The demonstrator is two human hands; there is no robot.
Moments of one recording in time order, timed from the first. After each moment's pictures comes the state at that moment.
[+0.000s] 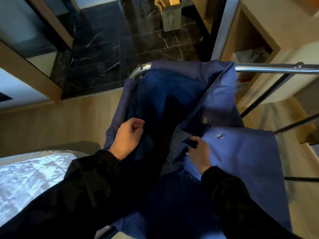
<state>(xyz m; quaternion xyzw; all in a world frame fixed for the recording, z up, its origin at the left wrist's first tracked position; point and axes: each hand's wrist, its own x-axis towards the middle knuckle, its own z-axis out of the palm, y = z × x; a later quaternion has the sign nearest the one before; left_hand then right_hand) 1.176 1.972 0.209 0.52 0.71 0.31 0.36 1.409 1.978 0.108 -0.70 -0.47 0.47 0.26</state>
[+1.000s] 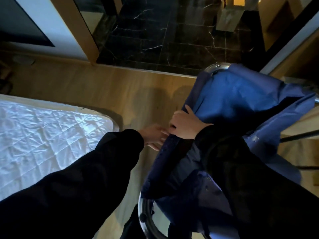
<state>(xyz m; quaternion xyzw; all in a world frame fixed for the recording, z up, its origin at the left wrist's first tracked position) 1.054 1.907 0.223 0.33 0.67 0.13 0.65 1.171 1.996 0.239 -0.27 -0.92 0.15 -0.23</state>
